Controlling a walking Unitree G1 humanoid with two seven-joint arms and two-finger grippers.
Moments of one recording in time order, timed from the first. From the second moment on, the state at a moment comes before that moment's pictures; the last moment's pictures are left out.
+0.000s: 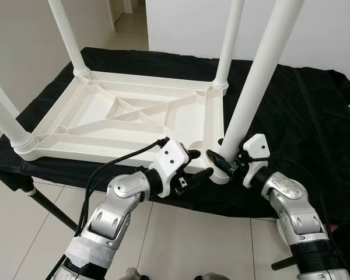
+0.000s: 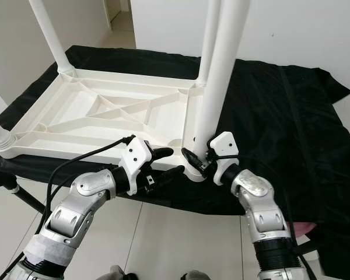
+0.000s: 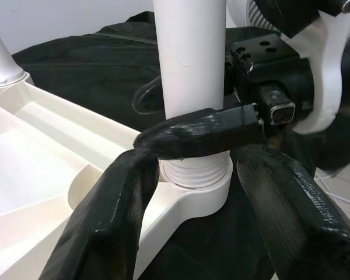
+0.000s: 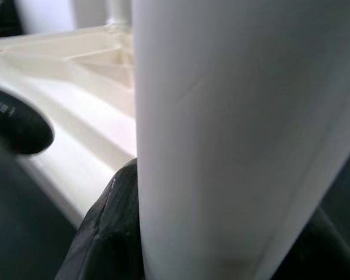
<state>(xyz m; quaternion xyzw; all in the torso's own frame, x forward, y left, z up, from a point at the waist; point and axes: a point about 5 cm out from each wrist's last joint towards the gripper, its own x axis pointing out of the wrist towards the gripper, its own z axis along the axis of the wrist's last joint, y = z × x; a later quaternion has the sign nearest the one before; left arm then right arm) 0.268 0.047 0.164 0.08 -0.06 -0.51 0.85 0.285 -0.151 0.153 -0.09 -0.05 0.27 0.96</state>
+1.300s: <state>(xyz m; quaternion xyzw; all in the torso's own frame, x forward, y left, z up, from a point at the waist) 0.265 0.031 0.171 0.07 -0.07 -0.53 0.84 0.278 -0.147 0.179 -0.09 -0.06 0.22 0.97</state>
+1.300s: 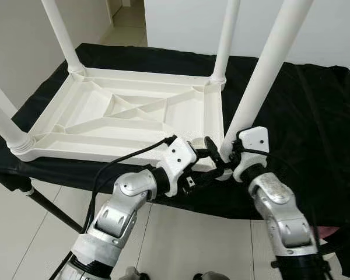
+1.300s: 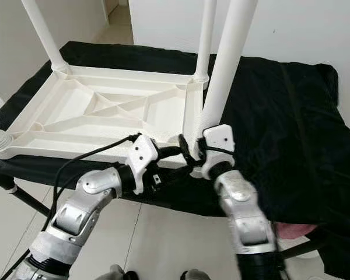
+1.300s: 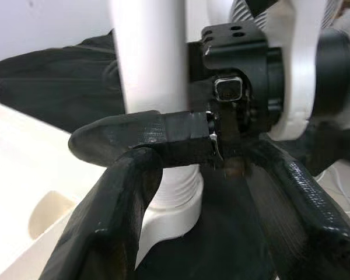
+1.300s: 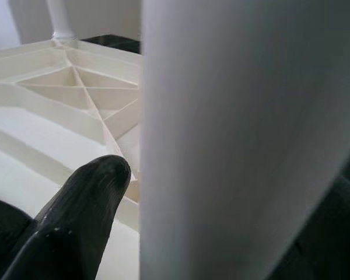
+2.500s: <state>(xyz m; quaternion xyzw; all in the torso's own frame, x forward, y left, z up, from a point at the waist) 0.249 0.067 0.167 0.10 -0.03 -0.55 0.83 0.316 -0.190 0.162 -0.11 0.01 0.41 0.90</state>
